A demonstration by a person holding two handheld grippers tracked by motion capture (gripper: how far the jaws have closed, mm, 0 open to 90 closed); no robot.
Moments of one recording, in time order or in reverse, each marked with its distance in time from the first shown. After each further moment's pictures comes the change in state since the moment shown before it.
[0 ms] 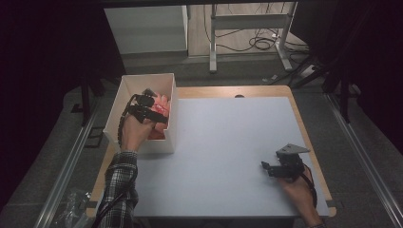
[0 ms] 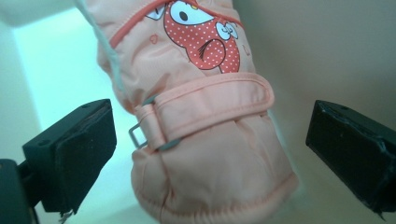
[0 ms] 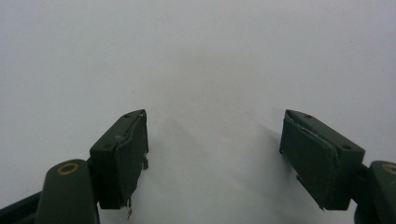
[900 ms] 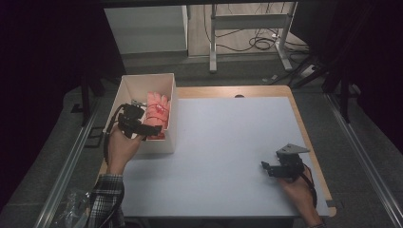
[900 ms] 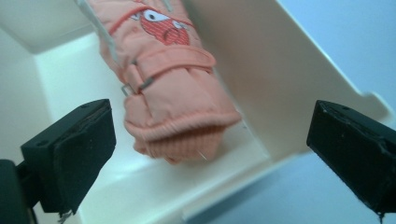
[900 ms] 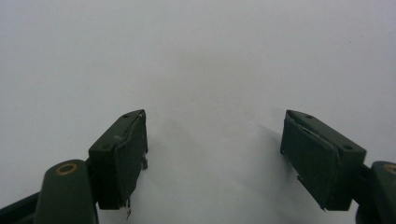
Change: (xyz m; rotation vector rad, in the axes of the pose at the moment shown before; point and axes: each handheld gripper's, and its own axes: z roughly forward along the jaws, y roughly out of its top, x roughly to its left) left arm -0.014 -0.059 -0.057 -0.207 -0.060 0.104; right arm 0.000 0.000 0.000 0.000 -0.004 -0.001
